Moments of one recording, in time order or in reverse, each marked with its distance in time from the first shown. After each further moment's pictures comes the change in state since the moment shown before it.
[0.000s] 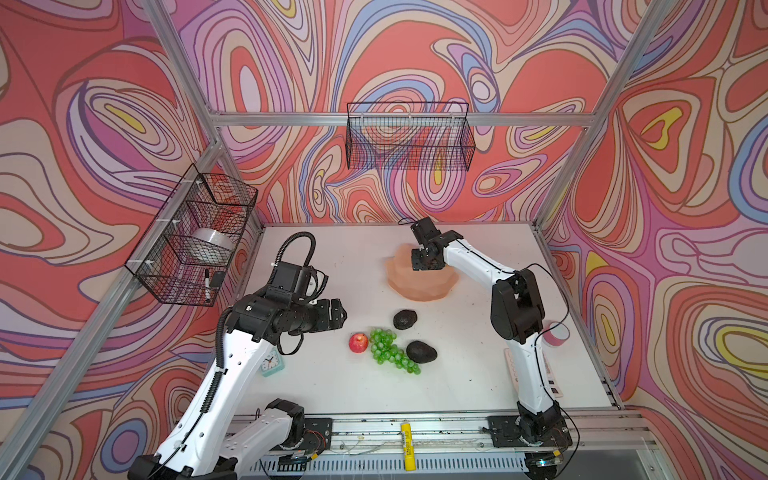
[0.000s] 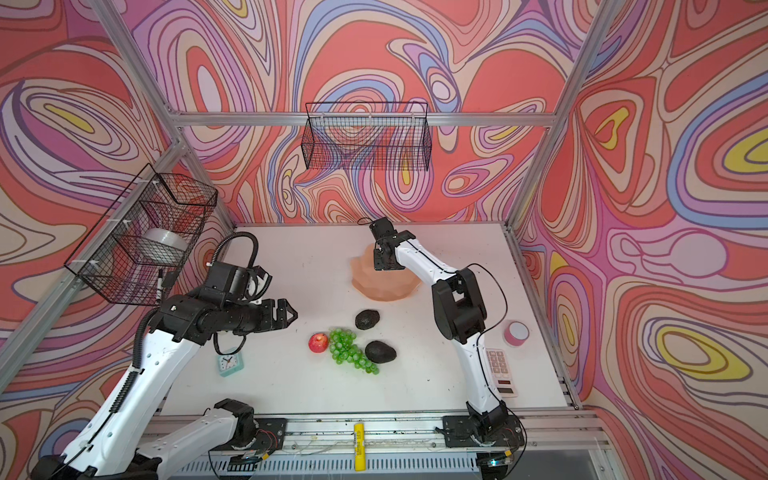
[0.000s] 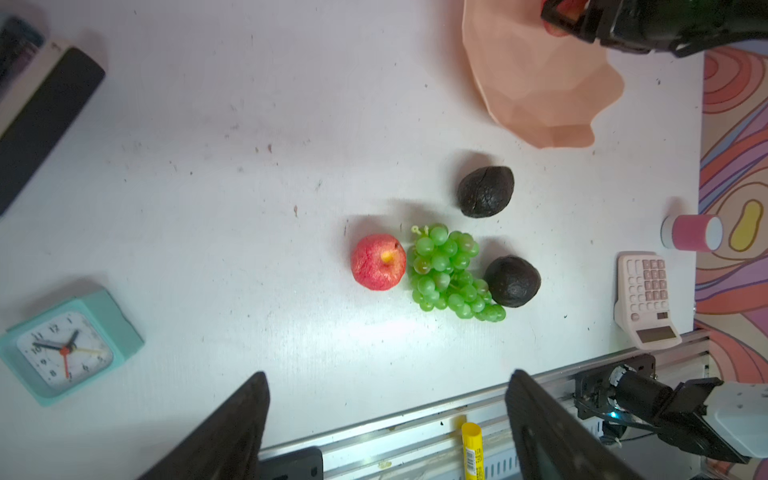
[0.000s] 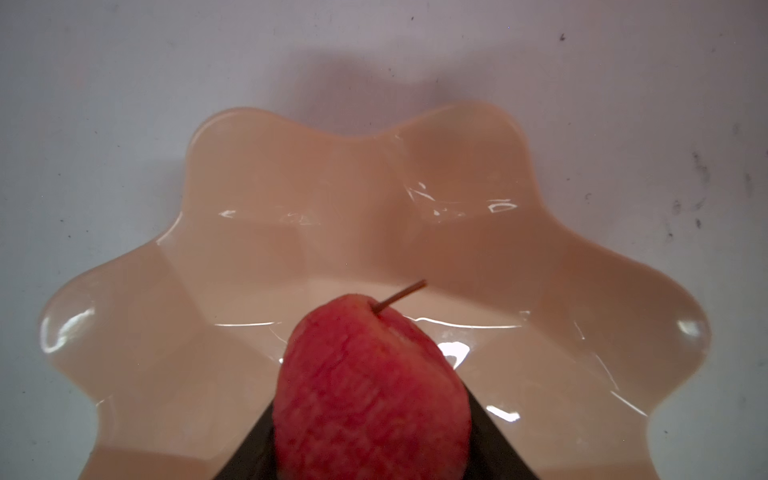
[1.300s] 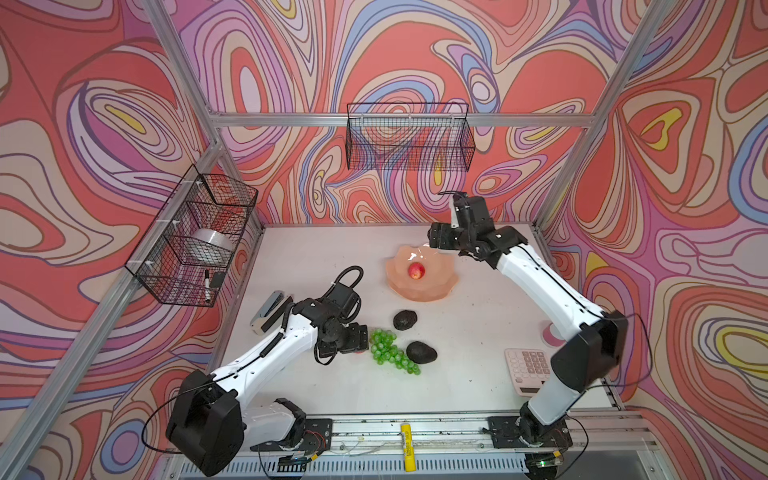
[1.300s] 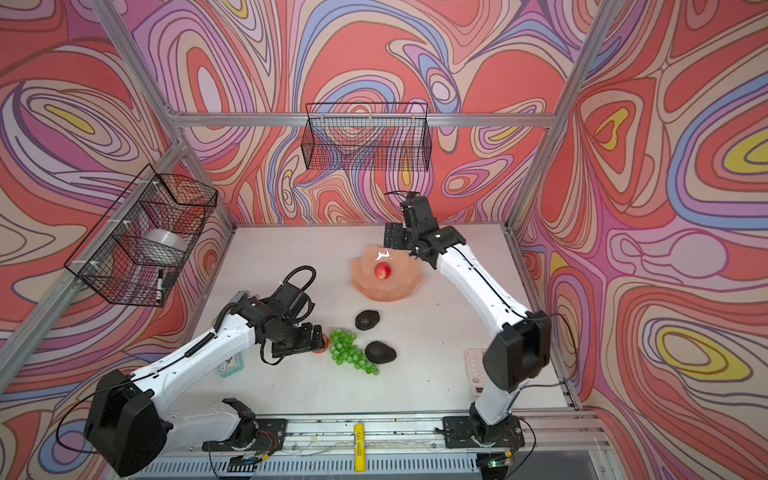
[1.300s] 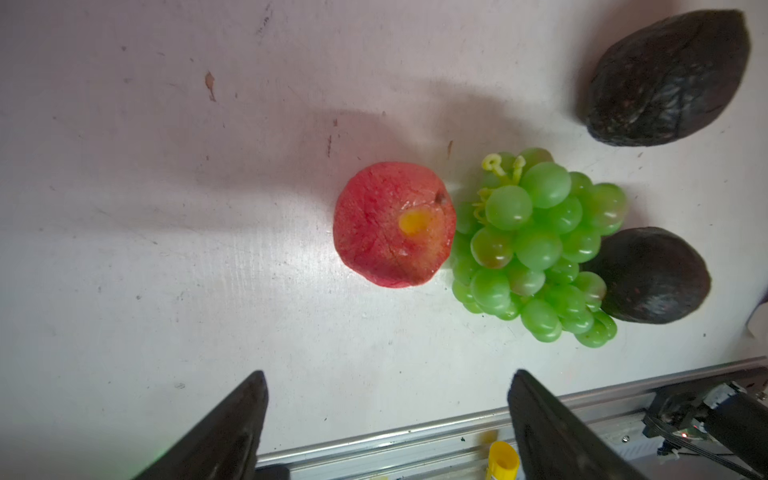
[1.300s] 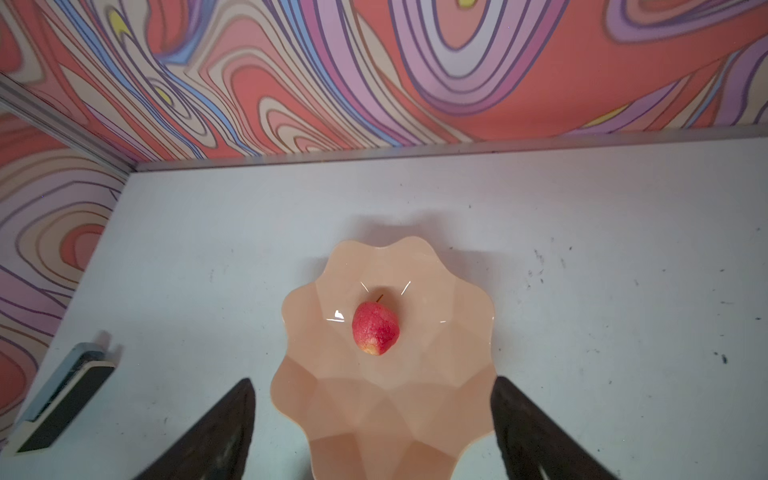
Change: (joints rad) left arm -0.218 0.261 -0.272 0.258 -0.041 -0.213; right arm -0.037 -0.615 -0.268 0.140 -0.033 0.001
